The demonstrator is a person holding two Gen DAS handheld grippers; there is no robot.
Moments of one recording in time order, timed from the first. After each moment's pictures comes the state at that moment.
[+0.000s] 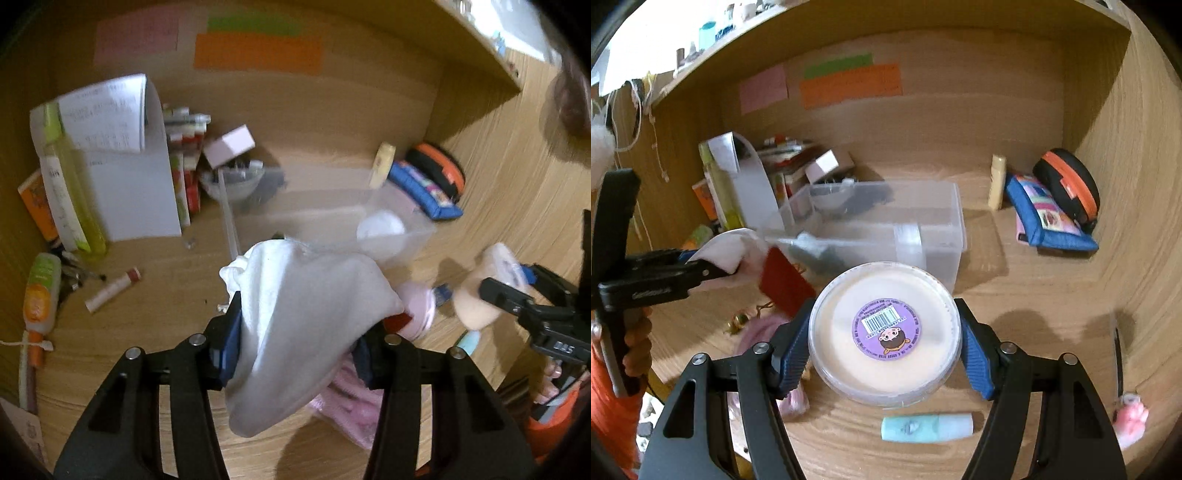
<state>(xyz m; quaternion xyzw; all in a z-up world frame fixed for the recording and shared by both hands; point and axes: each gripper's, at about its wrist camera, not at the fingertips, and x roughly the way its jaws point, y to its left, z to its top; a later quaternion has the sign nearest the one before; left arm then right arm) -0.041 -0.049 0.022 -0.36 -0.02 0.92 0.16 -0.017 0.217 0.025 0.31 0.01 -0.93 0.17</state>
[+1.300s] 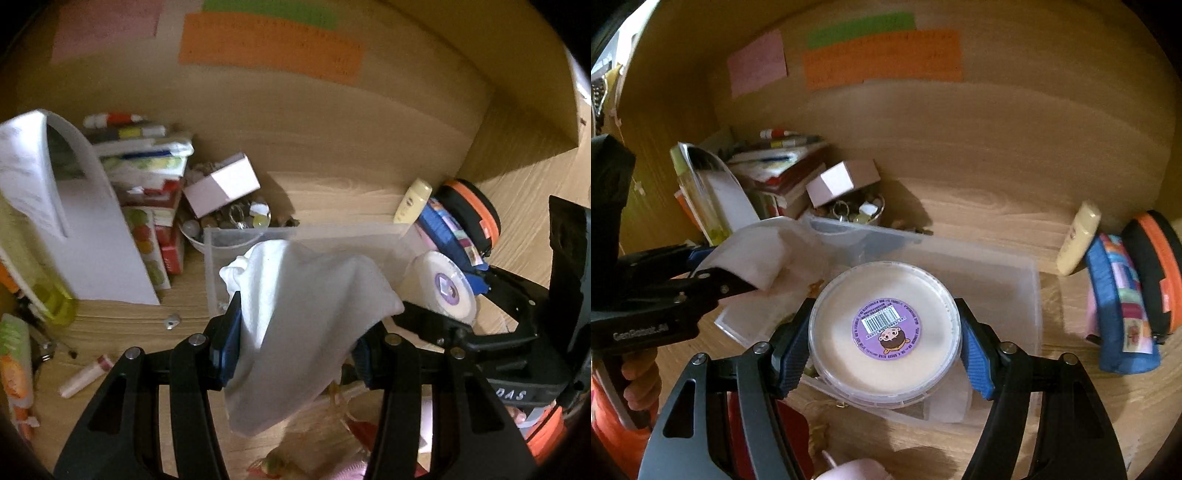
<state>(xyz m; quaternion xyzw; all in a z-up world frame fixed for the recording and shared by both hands) -0.175 -0.032 0.024 -0.38 -0.05 0.91 0.16 -0.167 0.146 0.035 0.37 0.05 -0.90 0.24</state>
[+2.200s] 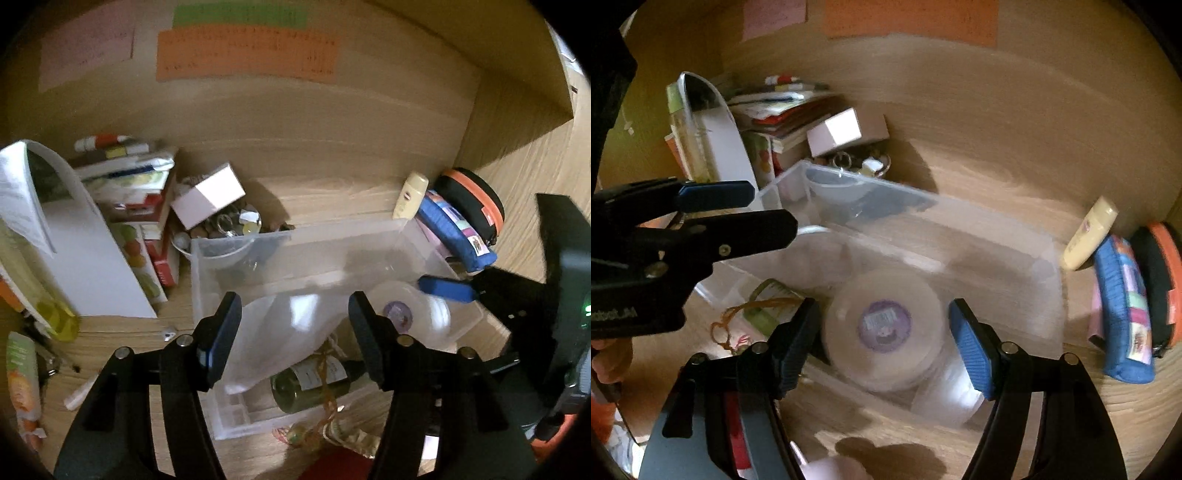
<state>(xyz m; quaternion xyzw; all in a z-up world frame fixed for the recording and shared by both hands) -0.162 -0.015 0.026 -0.36 -0.01 0.92 0.15 -0.168 0.138 0.007 0.38 0.13 -0.89 0.23</state>
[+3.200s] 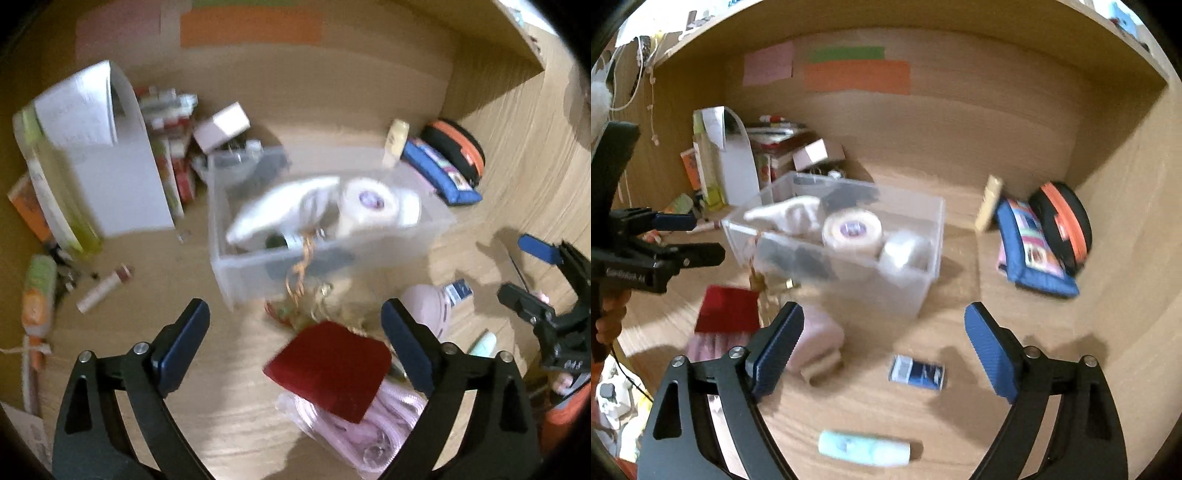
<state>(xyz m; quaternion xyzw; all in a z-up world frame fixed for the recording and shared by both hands) -0.075 -0.018 0.002 -0.42 0.01 0.90 0.14 -0.037 0.223 0.031 0.32 0.10 -0.93 0.16</state>
